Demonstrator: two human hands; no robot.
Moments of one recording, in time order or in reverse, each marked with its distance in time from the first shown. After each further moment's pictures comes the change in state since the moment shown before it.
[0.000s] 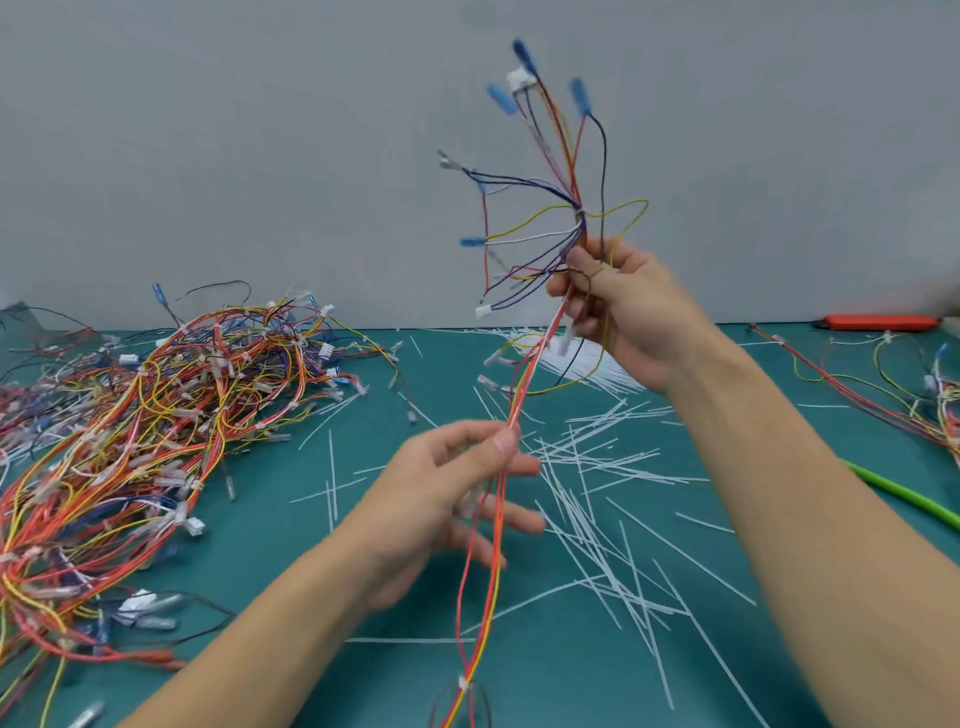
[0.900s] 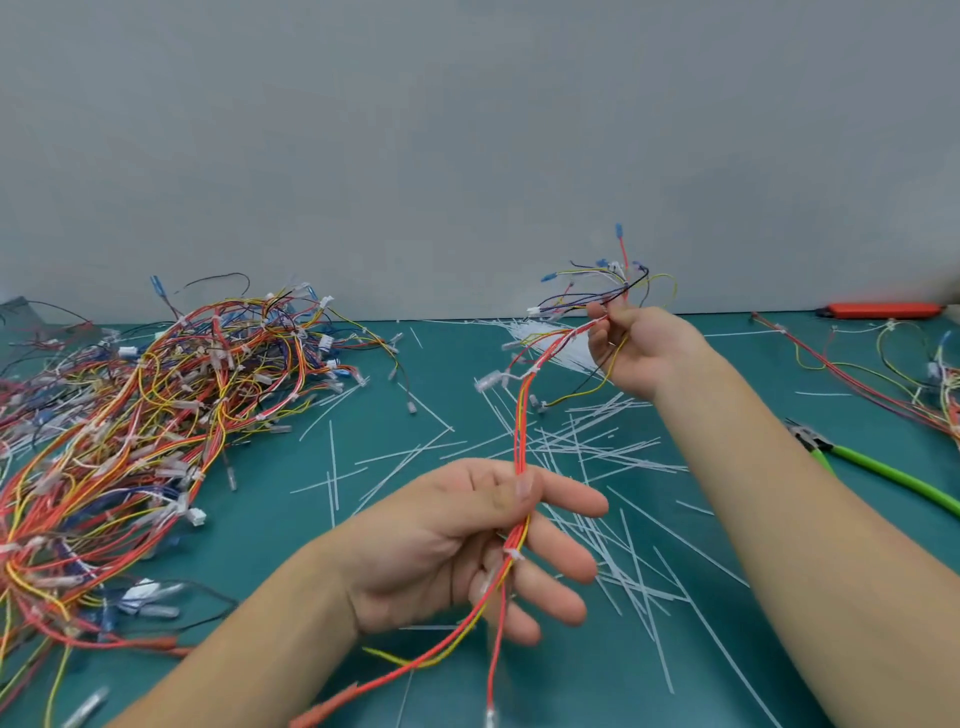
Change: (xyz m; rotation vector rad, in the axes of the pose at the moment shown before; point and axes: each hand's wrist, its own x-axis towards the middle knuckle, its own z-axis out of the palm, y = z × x) left_hand -0.016 0.006 0.007 -0.294 -0.588 -0.224; right_hand 0.013 0.038 -0.029 0.432 0.398 0.371
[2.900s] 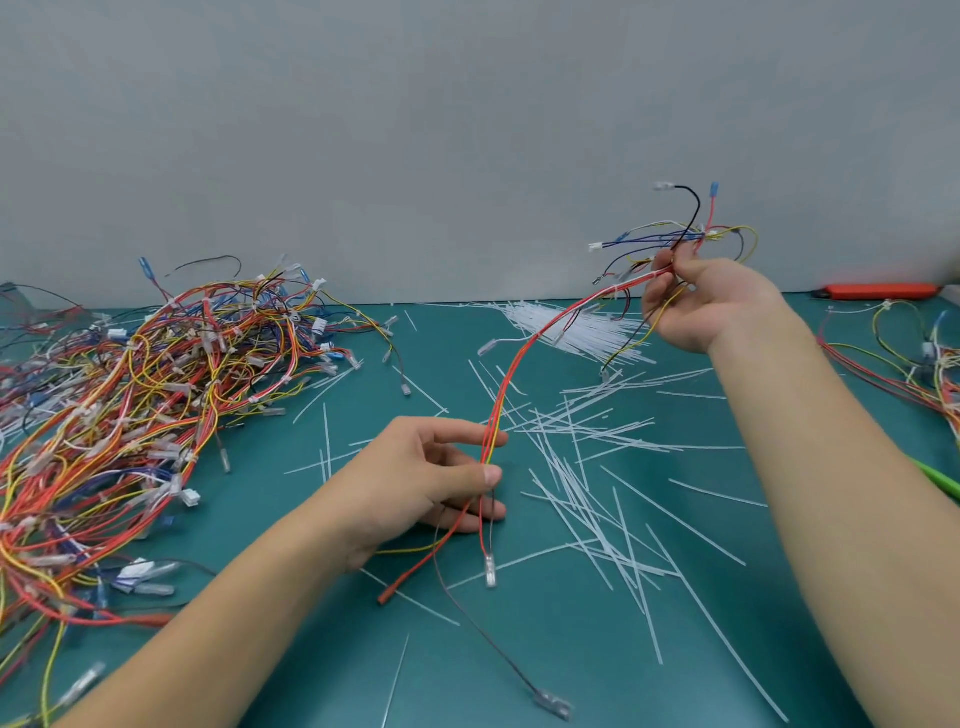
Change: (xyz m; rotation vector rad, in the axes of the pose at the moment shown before) left_hand 0.003 -0.002 -0.034 0.439 0.688 0.051; right_hand -0.005 -0.050 -0.024 0.163 0.033 -0.048
